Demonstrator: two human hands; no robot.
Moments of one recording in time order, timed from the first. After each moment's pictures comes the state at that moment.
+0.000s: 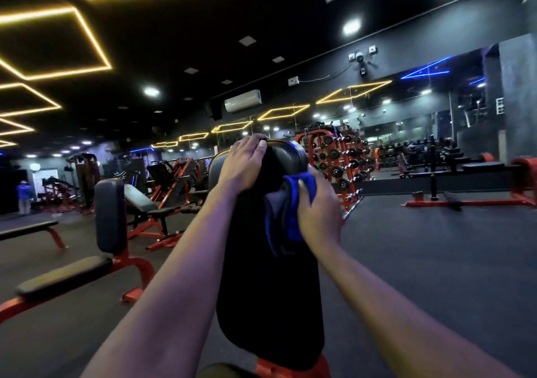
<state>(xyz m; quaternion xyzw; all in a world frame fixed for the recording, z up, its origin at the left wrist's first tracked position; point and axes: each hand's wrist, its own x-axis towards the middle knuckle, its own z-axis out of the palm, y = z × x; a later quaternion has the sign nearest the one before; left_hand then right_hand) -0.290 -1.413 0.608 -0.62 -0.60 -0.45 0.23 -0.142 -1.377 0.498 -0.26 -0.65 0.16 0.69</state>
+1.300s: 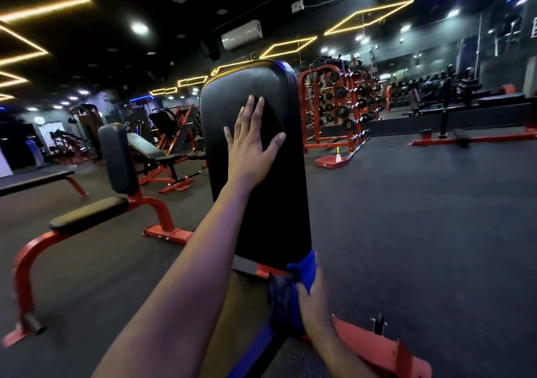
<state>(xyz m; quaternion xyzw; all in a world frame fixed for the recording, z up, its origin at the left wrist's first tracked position) -0.252 -1.437 0.480 -0.59 -0.63 -0.42 0.28 -0.133 -1.444 0.204 -0.35 -0.62 0.47 0.52</state>
